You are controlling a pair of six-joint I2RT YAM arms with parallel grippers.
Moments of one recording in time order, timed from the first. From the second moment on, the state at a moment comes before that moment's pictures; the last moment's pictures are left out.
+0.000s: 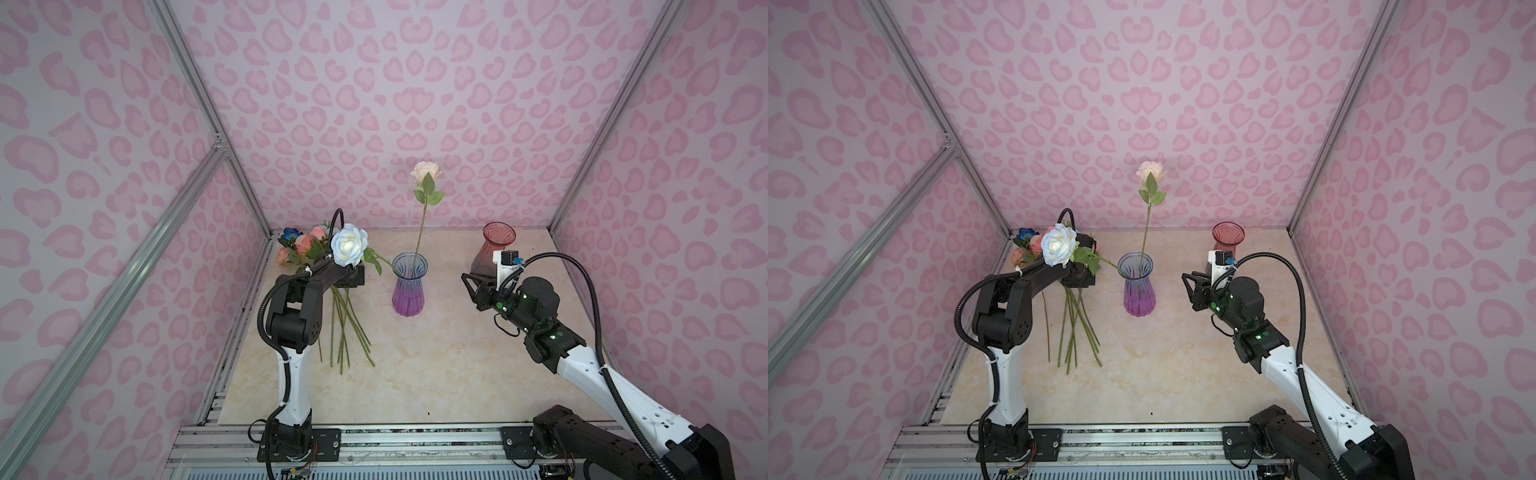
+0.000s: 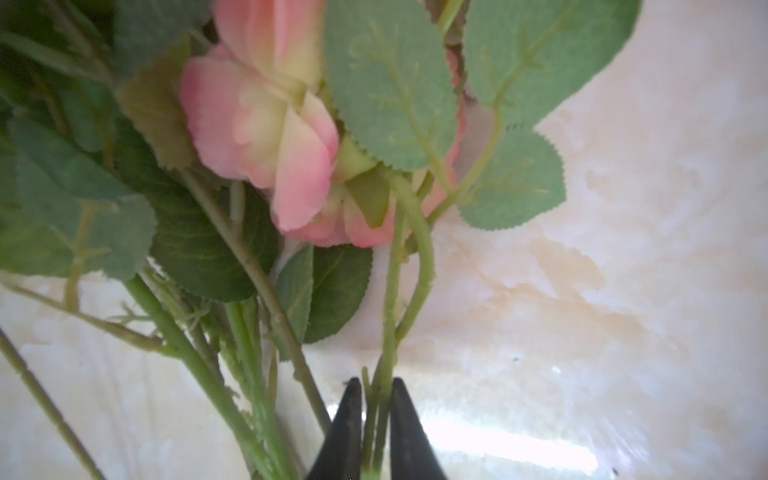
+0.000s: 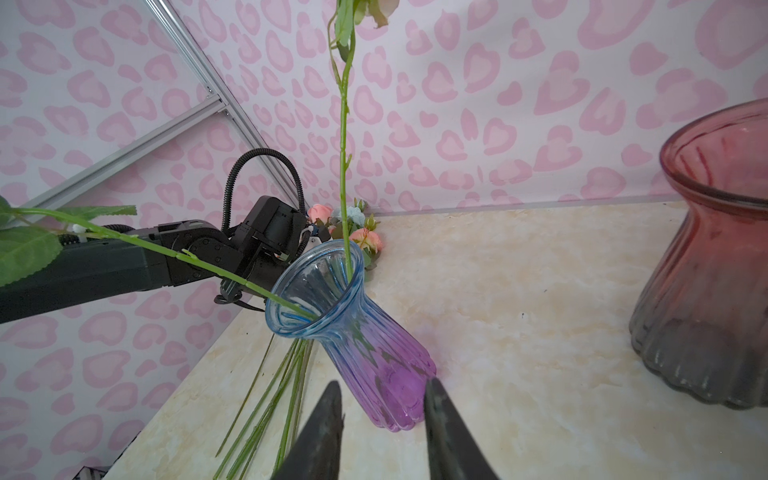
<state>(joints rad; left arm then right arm) -0.27 2.15 1.62 -0.69 -0.23 -0.29 0.41 1.01 0.69 0.15 -0.20 0.43</state>
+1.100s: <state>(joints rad) -0.27 1.69 1.45 -0.68 -0.07 -0.31 0.41 0.99 0.68 0.18 -0.22 0.45</state>
